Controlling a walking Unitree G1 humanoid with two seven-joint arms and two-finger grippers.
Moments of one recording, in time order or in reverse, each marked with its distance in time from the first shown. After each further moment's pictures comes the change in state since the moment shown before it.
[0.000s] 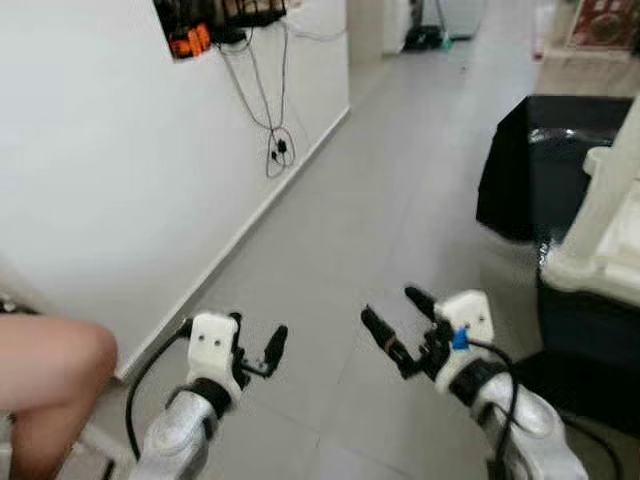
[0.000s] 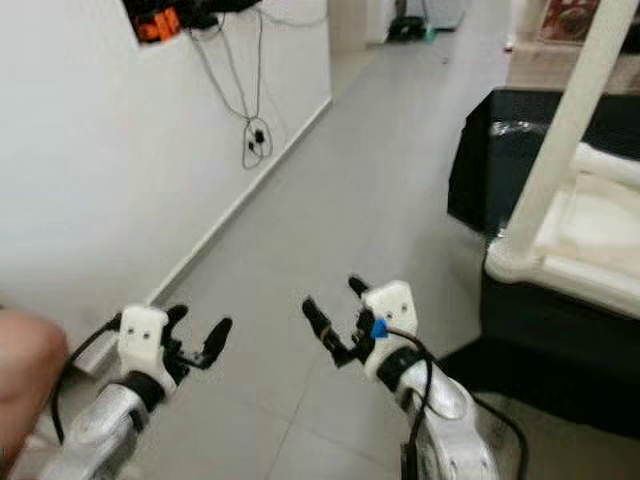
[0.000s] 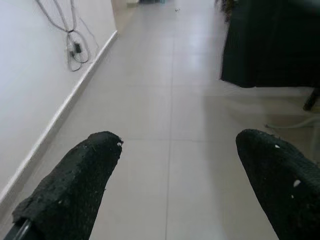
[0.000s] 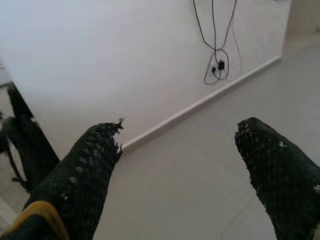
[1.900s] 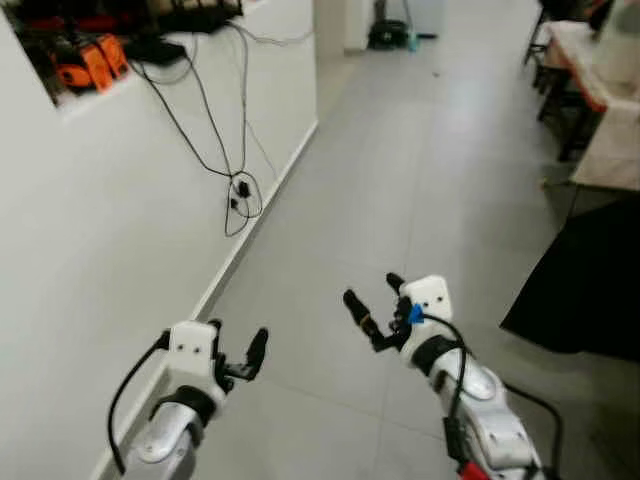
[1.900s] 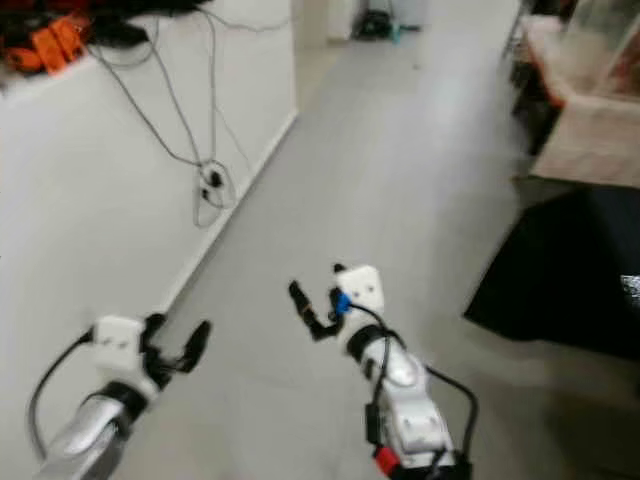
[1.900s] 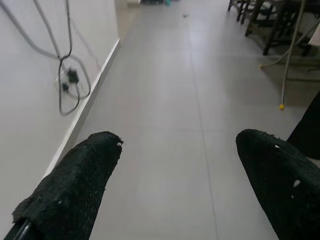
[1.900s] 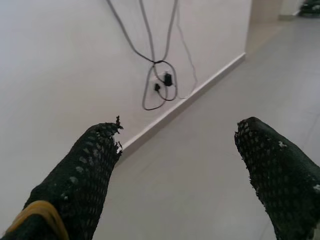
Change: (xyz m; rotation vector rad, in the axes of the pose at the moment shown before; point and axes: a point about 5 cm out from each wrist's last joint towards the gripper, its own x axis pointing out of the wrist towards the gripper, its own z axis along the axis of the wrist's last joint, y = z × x) left arm -0.003 0.008 -0.008 -0.052 -0.004 0.060; right arm 0.031 -0.008 -0.017 -0.024 0.038 -0.059
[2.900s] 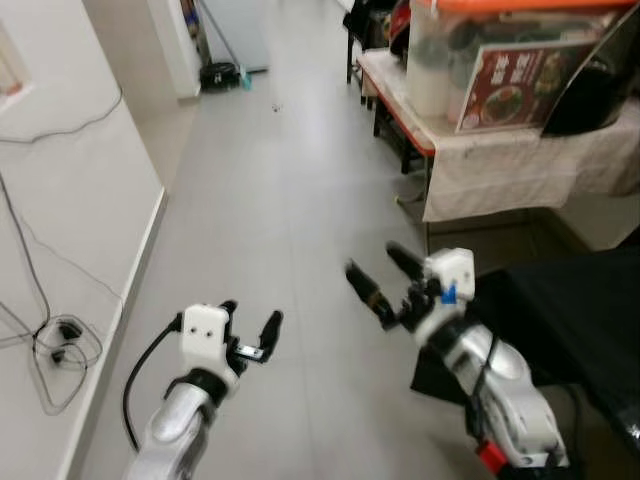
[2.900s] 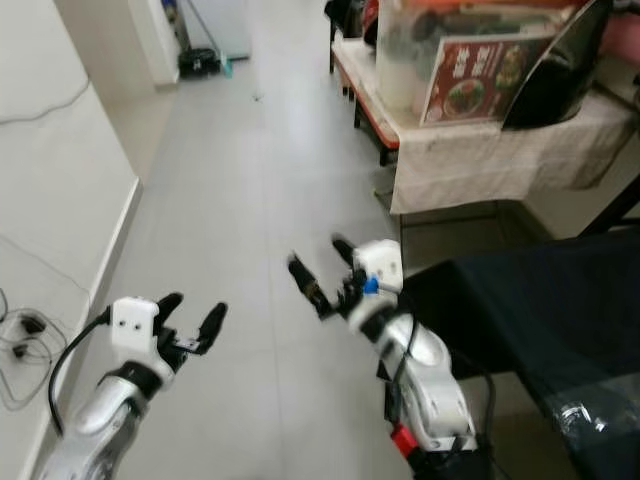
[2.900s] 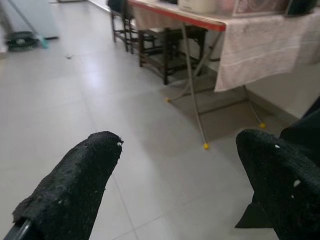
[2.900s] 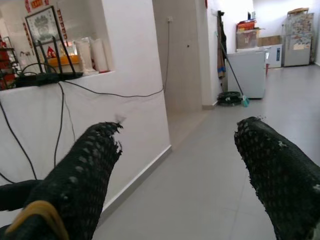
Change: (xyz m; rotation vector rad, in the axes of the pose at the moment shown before) left arm 0.011 0.003 0.006 0.021 -0.031 -0.033; right arm 0.008 0.017 0.065 0.050 -0.276 0.265
